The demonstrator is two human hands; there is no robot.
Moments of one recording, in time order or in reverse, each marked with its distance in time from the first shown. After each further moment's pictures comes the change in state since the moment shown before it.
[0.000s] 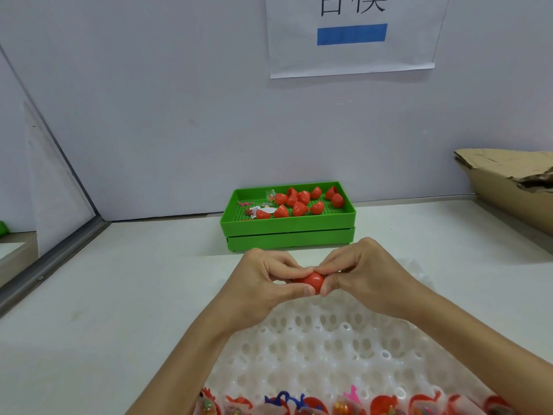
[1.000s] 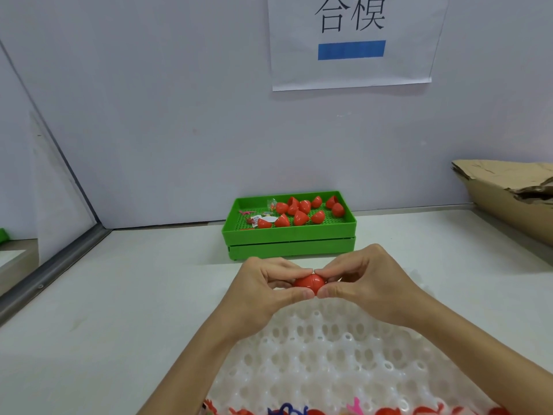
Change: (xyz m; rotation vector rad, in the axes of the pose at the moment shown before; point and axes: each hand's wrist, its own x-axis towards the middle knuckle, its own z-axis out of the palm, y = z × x) left_hand 0.001 -0.001 -0.001 -0.129 0.036 0.014; right_hand -0.002 0.000 -0.002 0.057 0.057 -0.010
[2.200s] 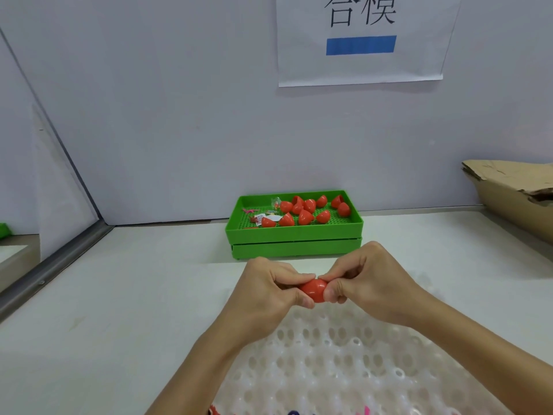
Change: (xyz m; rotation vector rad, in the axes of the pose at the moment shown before) left_hand 0.001 0.001 0.005 0.147 0.087 -0.080; right_hand 0.009 -0.006 0.003 -0.062 -0.015 0.066
